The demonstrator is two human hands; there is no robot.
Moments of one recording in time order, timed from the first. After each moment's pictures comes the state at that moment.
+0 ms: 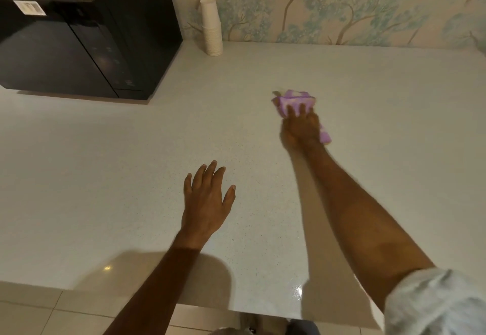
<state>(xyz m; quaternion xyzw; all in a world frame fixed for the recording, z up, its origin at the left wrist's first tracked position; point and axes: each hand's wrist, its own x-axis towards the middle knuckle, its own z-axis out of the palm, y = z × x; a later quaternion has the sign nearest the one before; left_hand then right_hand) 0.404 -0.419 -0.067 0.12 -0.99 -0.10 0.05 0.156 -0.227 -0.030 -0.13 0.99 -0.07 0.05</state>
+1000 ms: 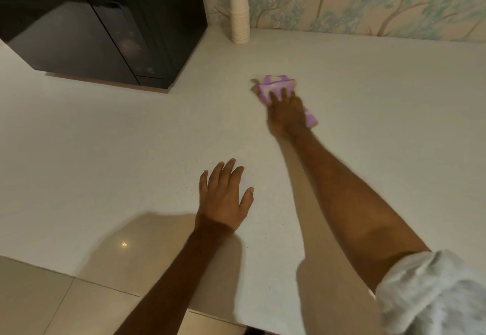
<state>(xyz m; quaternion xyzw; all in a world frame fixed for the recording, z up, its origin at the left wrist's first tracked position) 0.397 -0.419 -0.072 0.15 -0.98 -0.08 0.05 0.128 -0.329 -0.042 -0.25 0.96 -0.08 0.03</state>
